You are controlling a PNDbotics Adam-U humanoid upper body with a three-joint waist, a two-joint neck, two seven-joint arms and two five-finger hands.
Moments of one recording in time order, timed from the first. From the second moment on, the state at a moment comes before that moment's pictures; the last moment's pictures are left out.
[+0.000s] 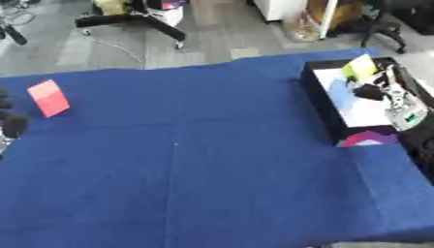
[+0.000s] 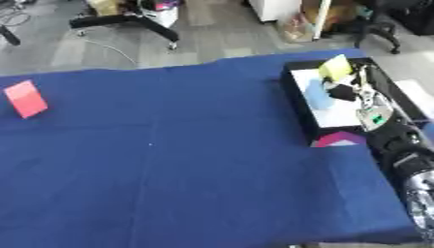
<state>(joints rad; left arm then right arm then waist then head) -0.24 0.19 0.15 -1.76 -0.25 -0.10 -0.14 -0.80 -0.57 -0.17 -0.43 0.59 -0.07 -0.36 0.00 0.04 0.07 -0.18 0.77</state>
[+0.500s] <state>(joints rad) -0.23 0.19 0.15 -1.76 -0.26 -0.10 -0.14 -0.79 -0.63 -0.19 -0.52 0.56 -0.07 -0.46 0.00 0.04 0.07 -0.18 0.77</state>
